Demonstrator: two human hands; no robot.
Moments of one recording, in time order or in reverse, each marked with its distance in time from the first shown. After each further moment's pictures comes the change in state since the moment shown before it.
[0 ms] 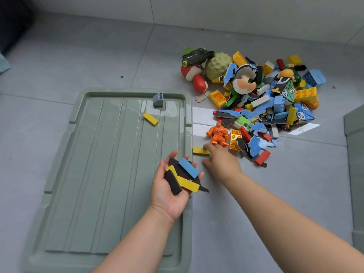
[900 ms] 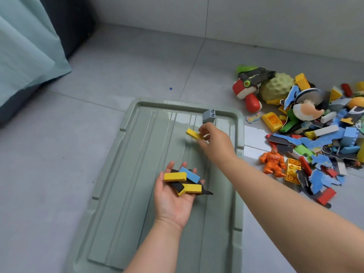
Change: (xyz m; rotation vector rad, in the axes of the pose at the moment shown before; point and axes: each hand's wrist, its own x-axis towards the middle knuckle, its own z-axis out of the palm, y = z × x) left_hand 0.015 0.095 -0.035 -0.148 0.030 0.228; right_hand 0.083 -0.152 -0.008 0.401 0.235 -0.234
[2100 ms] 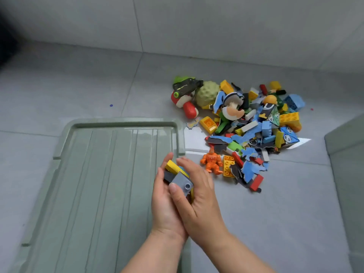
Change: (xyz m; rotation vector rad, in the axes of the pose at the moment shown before) left_hand -0.038 -0.082 0.085 0.186 -0.188 -0.103; right_hand -0.143 0.003 -0.076 0.306 0.246 -0.095
